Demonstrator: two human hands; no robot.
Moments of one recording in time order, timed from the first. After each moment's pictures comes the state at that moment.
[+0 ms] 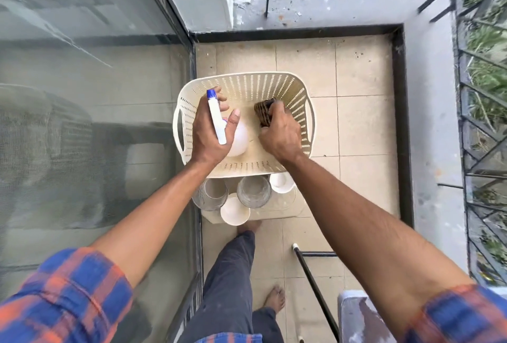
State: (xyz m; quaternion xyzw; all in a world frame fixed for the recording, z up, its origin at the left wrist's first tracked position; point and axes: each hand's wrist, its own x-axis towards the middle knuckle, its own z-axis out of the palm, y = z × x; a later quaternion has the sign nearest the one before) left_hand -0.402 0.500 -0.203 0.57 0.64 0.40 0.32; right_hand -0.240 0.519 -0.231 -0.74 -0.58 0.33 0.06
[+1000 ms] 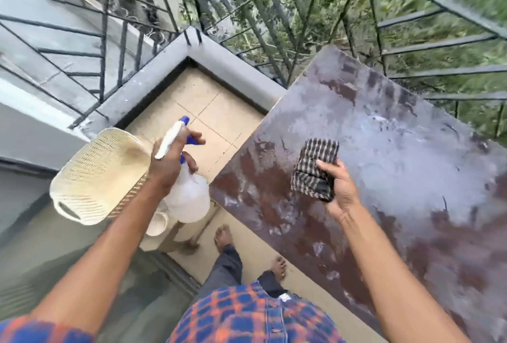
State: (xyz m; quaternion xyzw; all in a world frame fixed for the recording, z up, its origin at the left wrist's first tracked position) left_hand -0.201 0.299 0.051 0.65 0.39 0.19 0.62; right_hand -0.015 0.029 -0.002 -0.55 0.16 0.38 0.72
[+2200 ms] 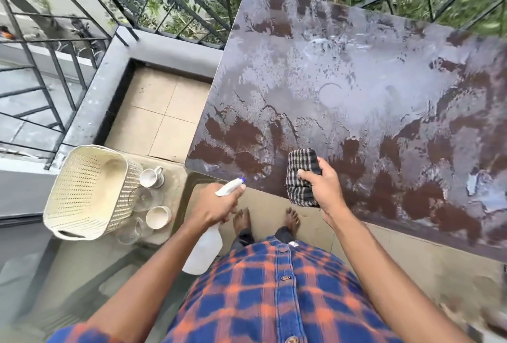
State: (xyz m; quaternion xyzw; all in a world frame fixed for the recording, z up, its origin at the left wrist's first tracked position) left_hand -0.257 0.156 -0.011 0.77 0.35 -0.23 0.48; right_hand -0.154 -0.076 -0.021 -0.68 0.22 0.27 0.64
